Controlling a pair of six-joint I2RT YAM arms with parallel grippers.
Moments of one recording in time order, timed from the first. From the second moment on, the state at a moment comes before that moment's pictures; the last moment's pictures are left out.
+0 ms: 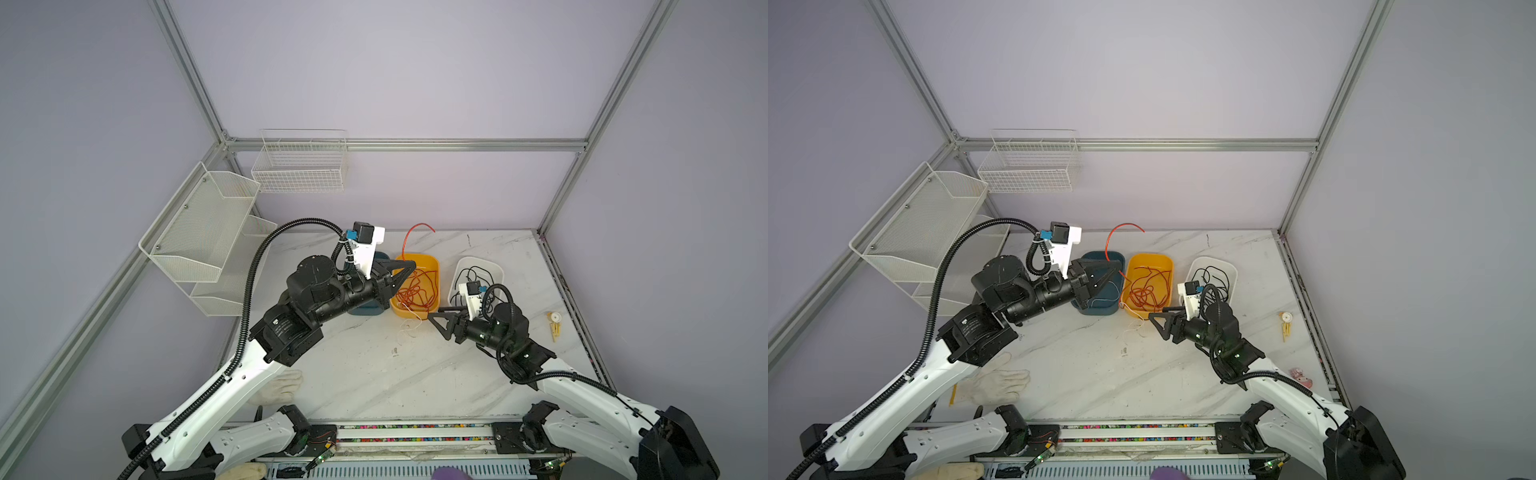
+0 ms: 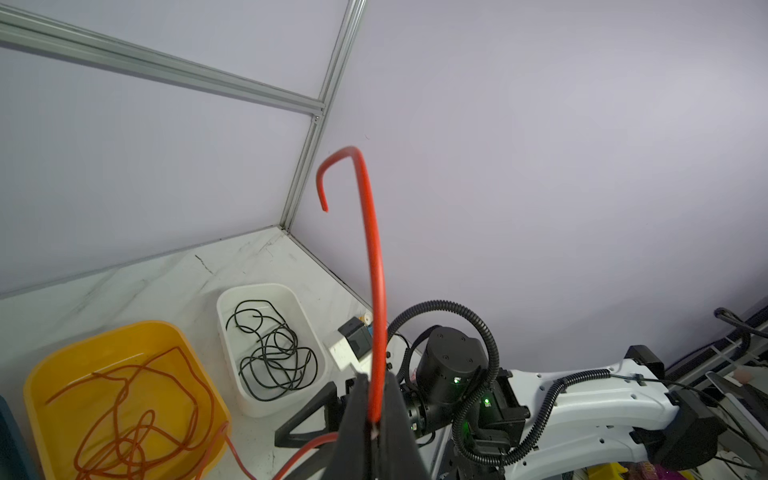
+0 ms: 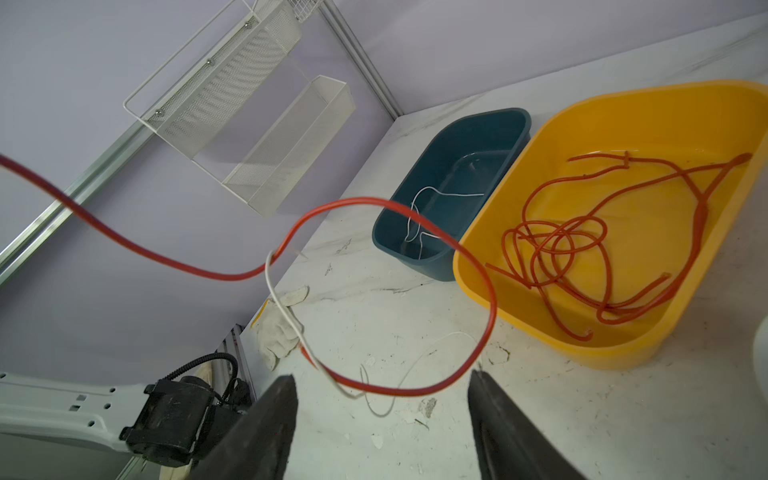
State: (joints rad) left arm -0.75 1.06 1.31 -0.25 0.24 -0.43; right arm 0.63 0.99 0.45 0.35 -0.41 0.58
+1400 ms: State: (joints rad) left arm -0.64 1.33 1.67 -0.26 0.15 -0.34; right arm 0.84 1.00 0.29 0.59 -0.21 0.63
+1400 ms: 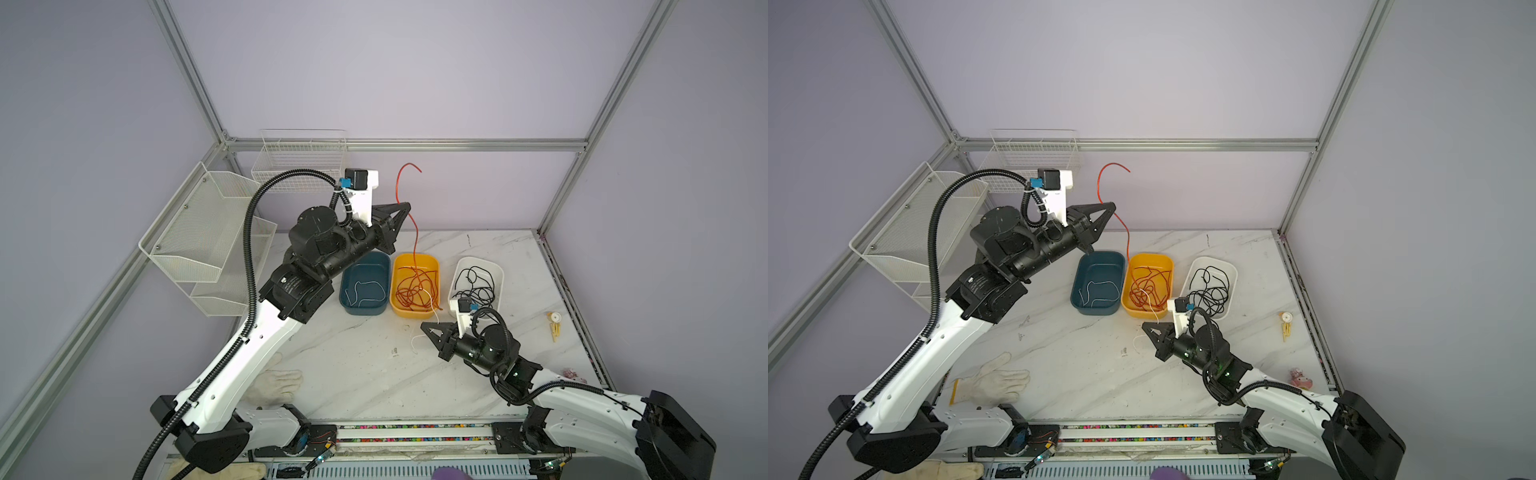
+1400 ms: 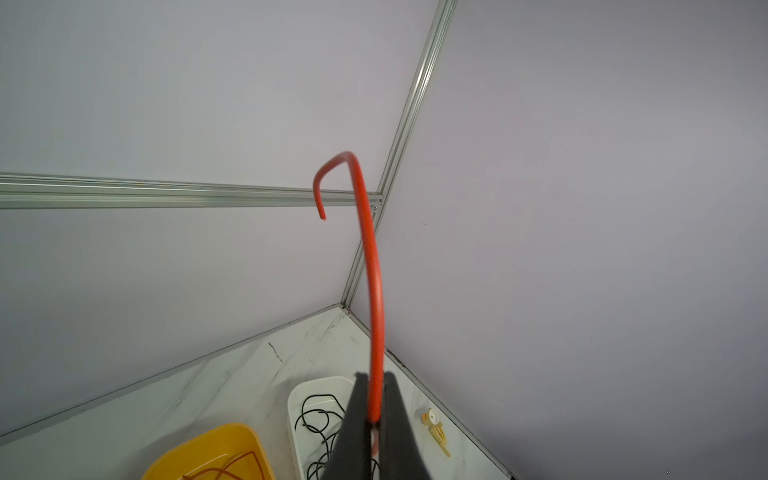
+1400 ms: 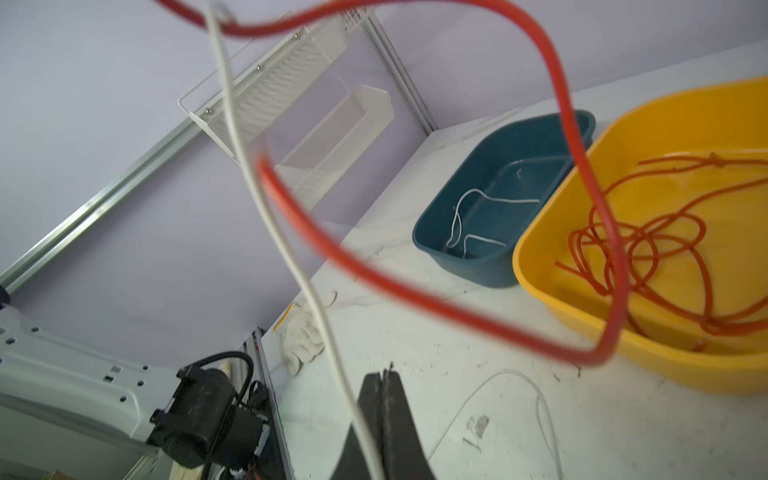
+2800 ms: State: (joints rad) left arm -0.58 1.74 1.39 -0.16 0.26 -0.42; right arm 0.86 0.60 1.01 -0.14 -0.02 0.43
